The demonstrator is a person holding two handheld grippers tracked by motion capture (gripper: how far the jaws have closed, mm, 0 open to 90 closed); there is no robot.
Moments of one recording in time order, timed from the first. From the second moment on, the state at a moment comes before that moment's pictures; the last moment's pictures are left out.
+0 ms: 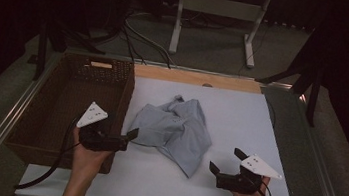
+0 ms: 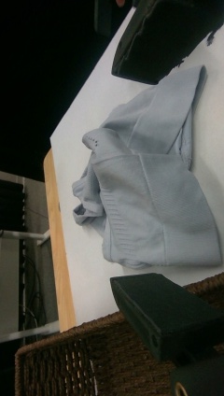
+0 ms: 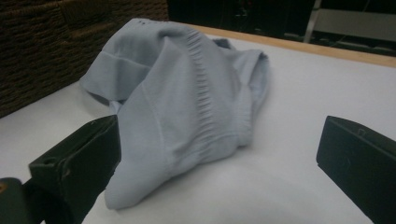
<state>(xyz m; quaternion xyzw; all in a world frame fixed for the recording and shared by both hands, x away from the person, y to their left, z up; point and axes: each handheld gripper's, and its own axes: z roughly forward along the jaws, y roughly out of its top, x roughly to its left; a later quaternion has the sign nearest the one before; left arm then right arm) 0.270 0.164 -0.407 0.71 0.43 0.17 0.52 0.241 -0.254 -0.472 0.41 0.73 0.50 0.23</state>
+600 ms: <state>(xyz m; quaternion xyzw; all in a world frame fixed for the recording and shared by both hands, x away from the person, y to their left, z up) 0.267 0.170 -0.408 0.72 0.44 0.17 0.52 0.263 -0.222 -0.489 0.41 0.76 0.46 0.19</state>
